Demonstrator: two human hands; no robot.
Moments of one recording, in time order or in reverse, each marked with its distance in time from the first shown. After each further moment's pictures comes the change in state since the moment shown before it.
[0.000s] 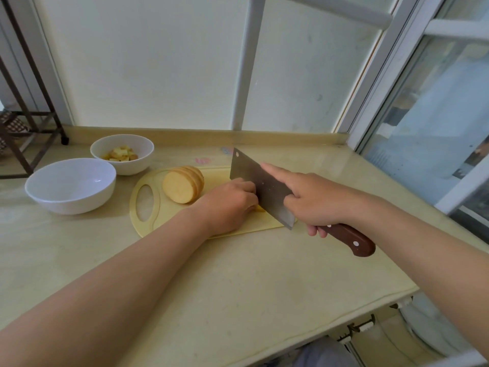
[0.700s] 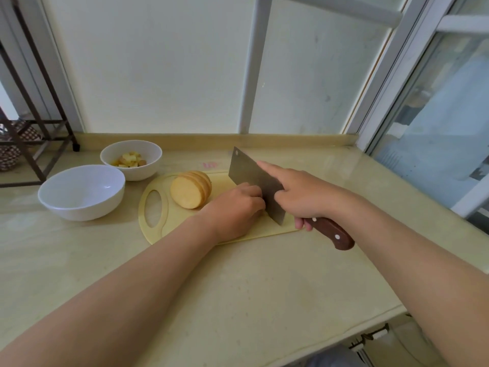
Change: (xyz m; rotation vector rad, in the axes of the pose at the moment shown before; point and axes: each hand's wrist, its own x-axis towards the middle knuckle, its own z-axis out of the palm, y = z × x) left_hand 0.000 -0.002 0.003 -0.001 0.055 0.020; right_hand 0.038 -0.009 0.008 0.091 0.030 0.000
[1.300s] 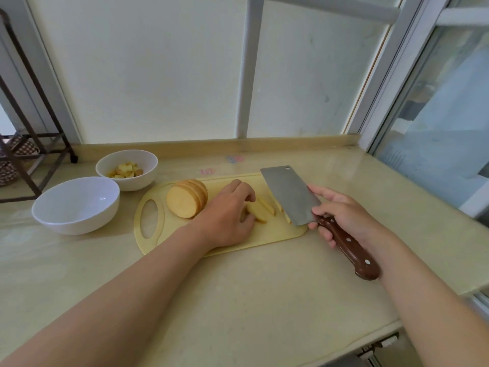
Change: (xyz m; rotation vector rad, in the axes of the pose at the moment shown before) left_hand -0.003 -0.003 -0.002 -0.178 -0.023 -0.398; right_hand -0.004 0.103 0.013 0.945 0.195 0.170
